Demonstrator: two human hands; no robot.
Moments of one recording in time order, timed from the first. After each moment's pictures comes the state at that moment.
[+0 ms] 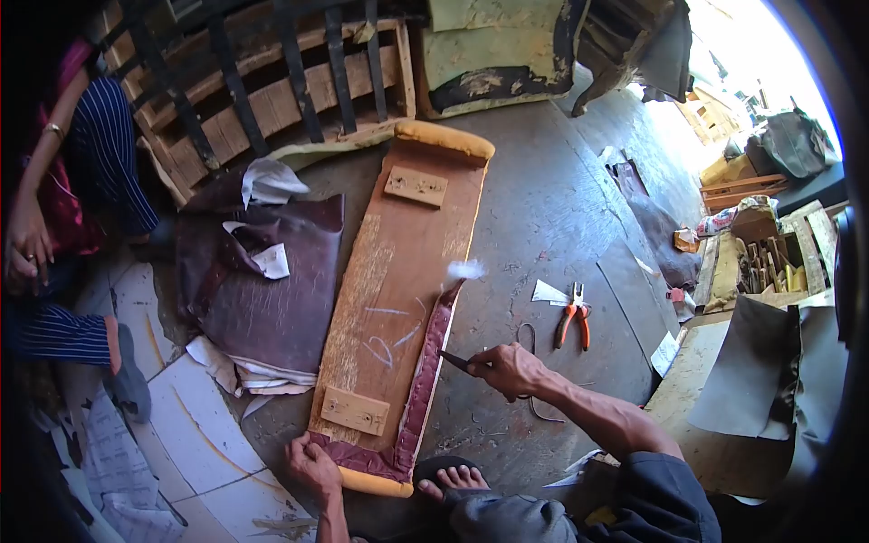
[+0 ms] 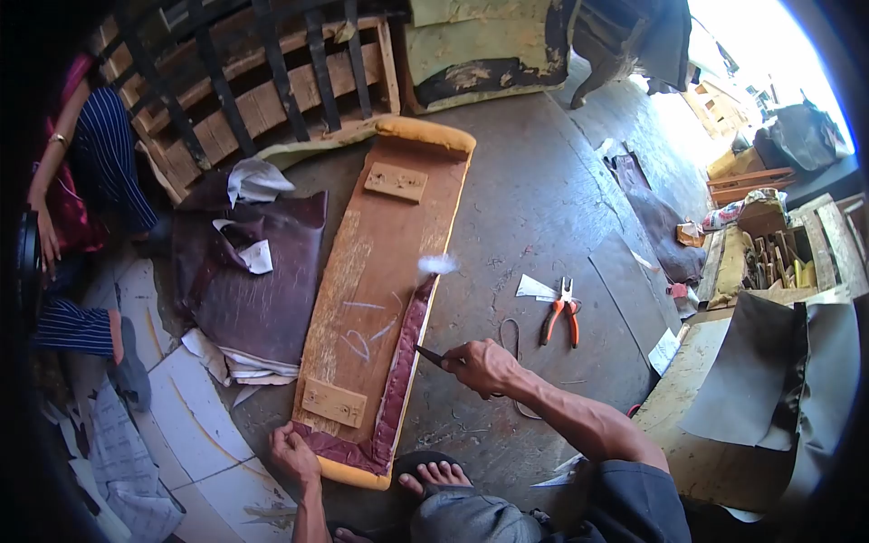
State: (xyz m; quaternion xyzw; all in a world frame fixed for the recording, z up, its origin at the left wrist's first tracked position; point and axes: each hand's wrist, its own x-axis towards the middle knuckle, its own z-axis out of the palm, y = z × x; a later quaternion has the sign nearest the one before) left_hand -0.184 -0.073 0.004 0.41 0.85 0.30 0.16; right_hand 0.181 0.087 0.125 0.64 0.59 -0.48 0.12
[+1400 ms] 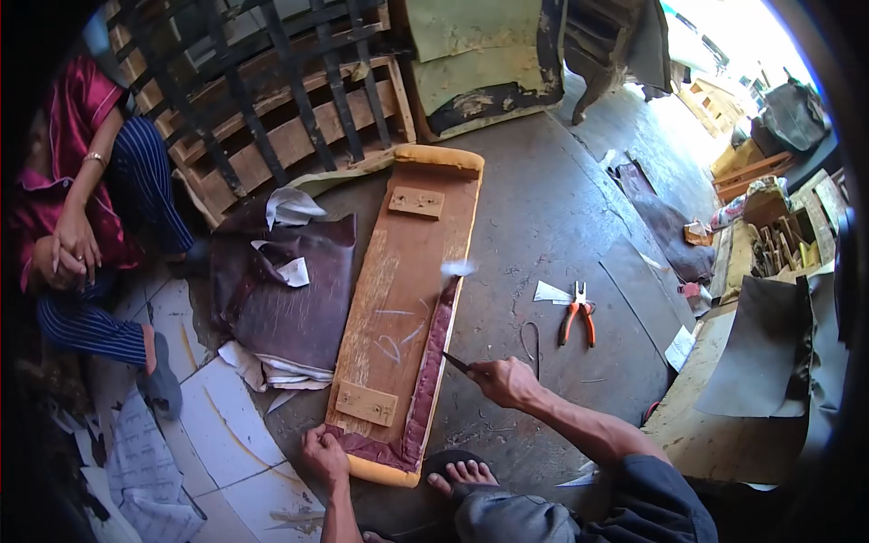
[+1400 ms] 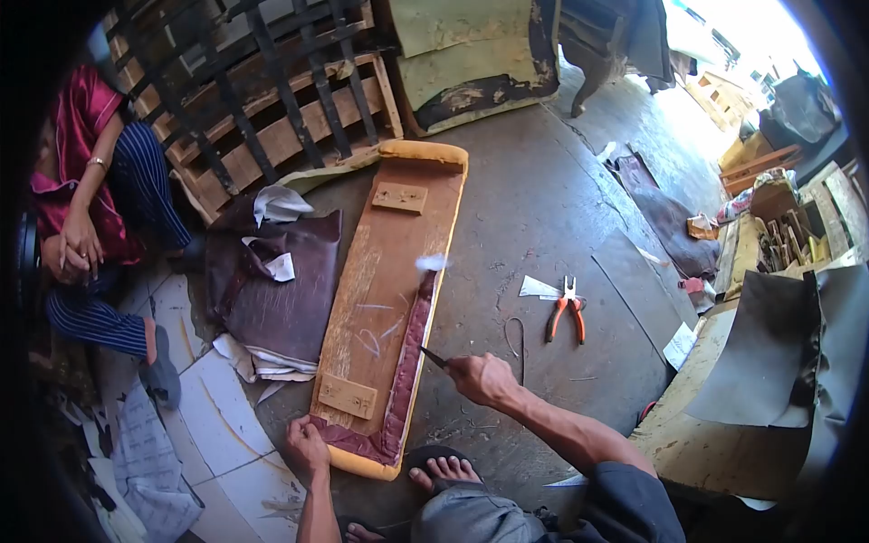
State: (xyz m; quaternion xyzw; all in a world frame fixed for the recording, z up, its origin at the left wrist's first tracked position) left_hand -0.187 -0.065 0.019 0.44 0.83 0.31 0.17; right_hand 0.176 0.038 0.103 0.65 0.67 -0.36 -0.01
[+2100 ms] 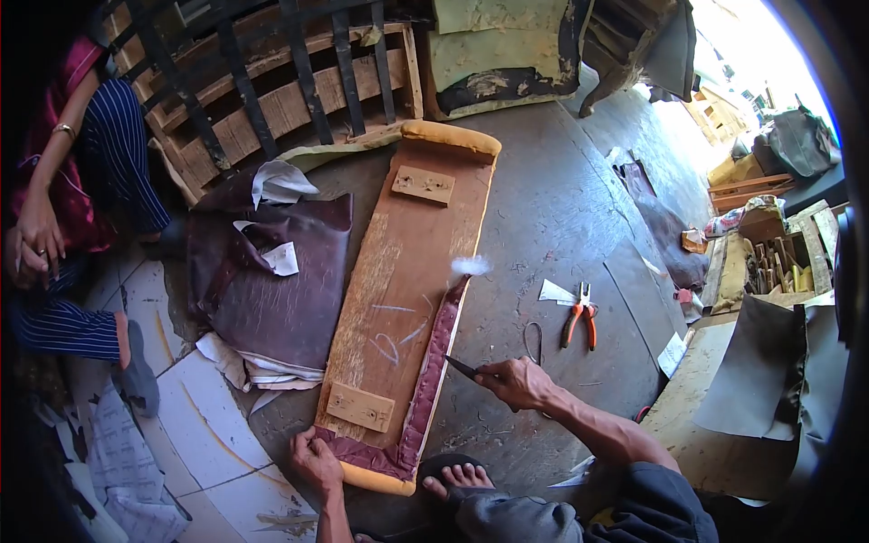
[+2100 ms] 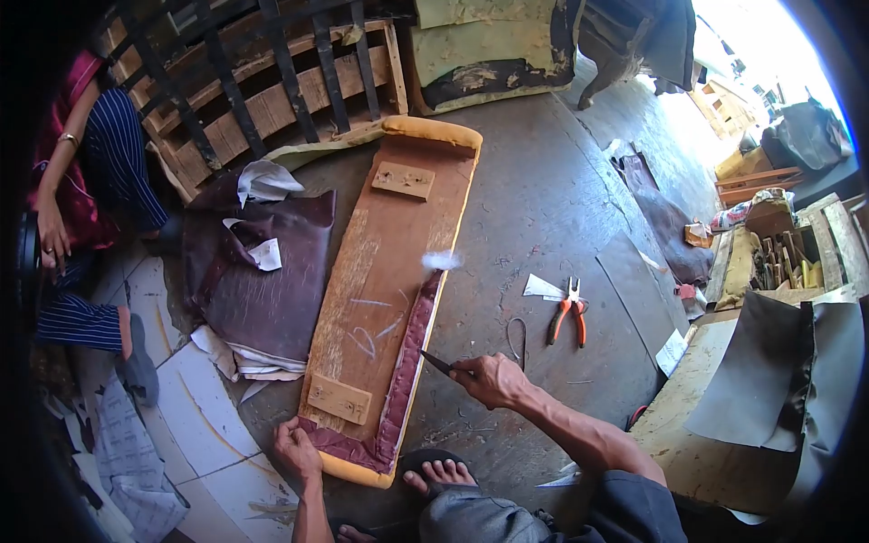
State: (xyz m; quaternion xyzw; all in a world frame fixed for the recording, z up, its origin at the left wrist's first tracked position) left_hand -0.190 -0.069 0.014 0.42 0.83 0.31 0.20; right_hand 0.184 0.059 0.115 0.64 0.62 -0.45 0.08
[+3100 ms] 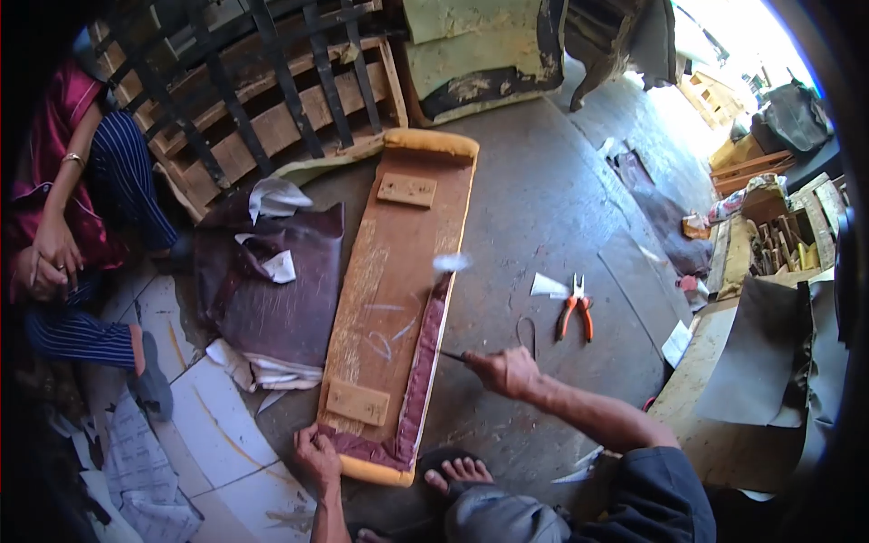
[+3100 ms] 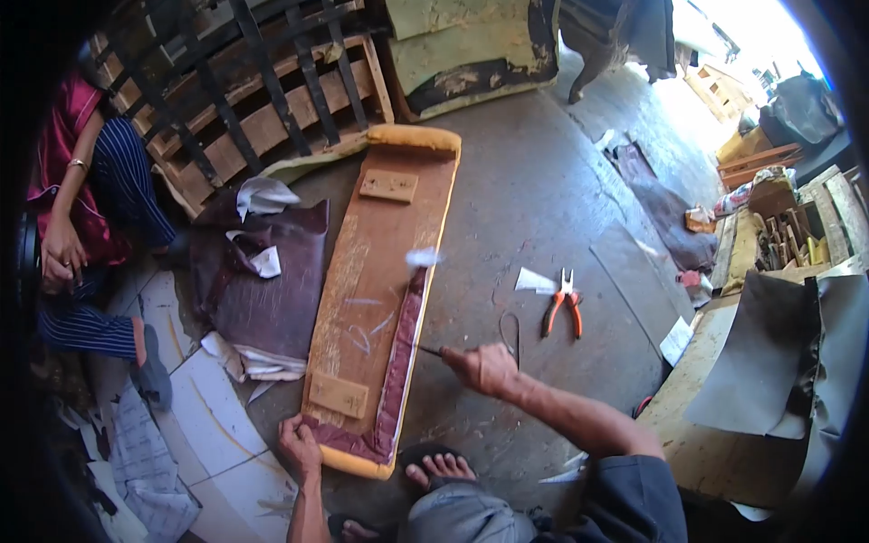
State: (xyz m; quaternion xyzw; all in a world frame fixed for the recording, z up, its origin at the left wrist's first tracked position) left_hand -0.190 -0.067 0.028 0.51 0.79 0.30 0.17; right_hand 0.206 0.043 0.055 0.53 0.82 -0.22 0.00
